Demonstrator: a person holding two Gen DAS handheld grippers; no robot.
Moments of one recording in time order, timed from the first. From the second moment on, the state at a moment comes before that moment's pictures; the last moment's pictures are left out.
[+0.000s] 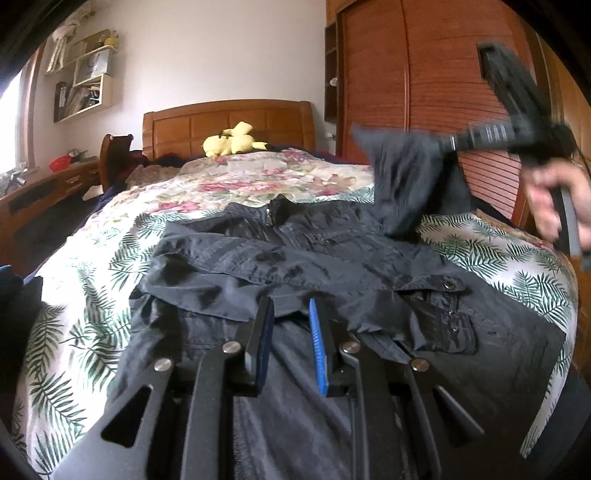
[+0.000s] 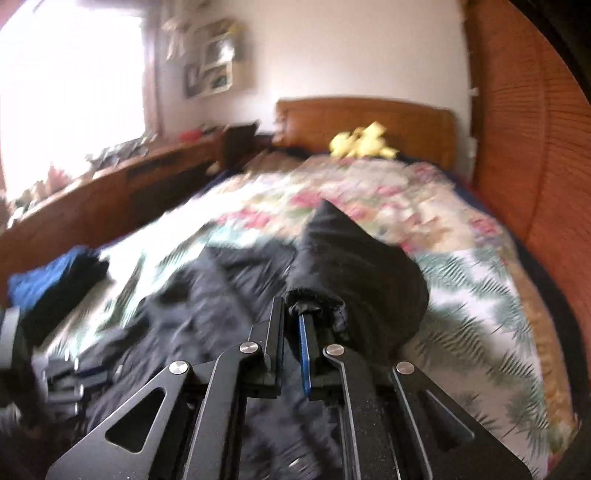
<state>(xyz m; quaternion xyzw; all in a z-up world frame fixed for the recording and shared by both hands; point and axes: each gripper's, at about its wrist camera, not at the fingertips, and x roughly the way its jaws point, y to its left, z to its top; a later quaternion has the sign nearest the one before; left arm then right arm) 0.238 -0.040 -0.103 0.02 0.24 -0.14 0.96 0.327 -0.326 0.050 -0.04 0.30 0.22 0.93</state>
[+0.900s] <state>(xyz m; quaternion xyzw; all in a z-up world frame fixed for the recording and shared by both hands) 0.230 -0.032 -0.094 0.01 0.23 -0.14 0.96 0.270 -0.335 -0.036 -0.04 0.40 0.17 0.90</state>
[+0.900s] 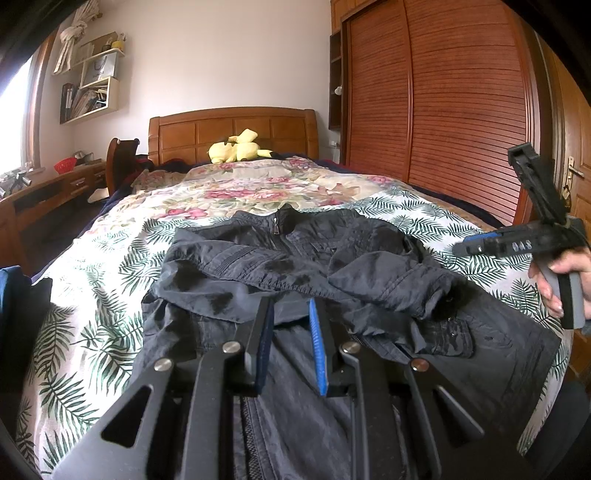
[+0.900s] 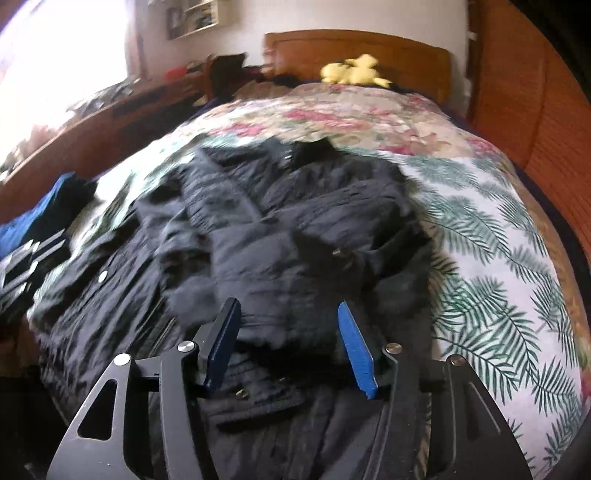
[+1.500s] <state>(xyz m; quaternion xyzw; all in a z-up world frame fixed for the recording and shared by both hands) 0.228 -0.030 -0.091 0.02 0.24 -0.14 0.96 0.329 -0.366 -0.110 0.05 0.49 0.14 0.86</state>
